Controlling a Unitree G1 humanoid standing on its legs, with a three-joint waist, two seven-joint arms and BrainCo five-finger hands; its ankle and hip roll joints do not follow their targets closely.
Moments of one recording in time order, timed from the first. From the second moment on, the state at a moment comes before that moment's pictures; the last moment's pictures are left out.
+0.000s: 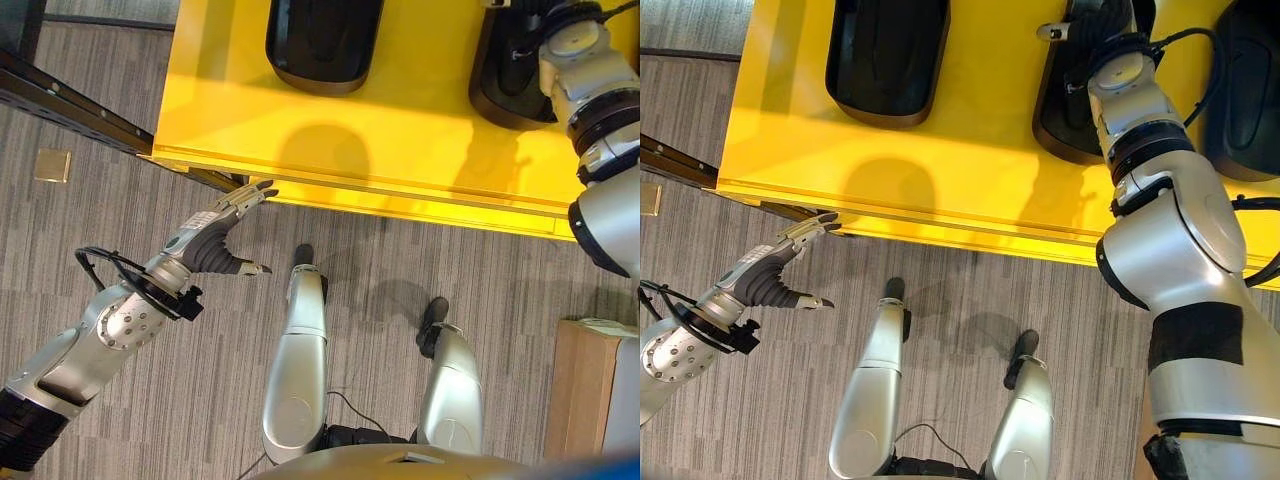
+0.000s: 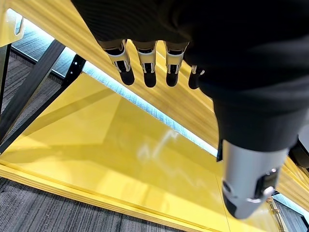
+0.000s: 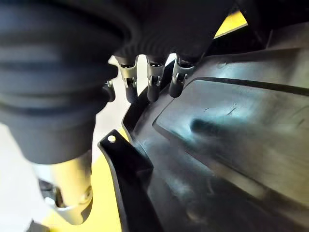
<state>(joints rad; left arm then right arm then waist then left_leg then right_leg) 0.10 1.10 -0.11 -0.32 0.07 -0.20 0.09 -1.65 -0.56 0.86 1.36 0.54 -0.01 -0.18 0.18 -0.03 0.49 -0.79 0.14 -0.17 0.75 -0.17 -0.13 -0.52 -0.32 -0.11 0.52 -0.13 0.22</state>
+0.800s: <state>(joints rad) 0.14 1.09 -0.07 -0.32 0.11 -0.20 0.09 -1.65 -0.57 0.96 1.31 0.37 0.00 -0.10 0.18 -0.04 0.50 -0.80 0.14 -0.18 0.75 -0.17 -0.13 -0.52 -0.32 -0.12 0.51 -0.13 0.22</state>
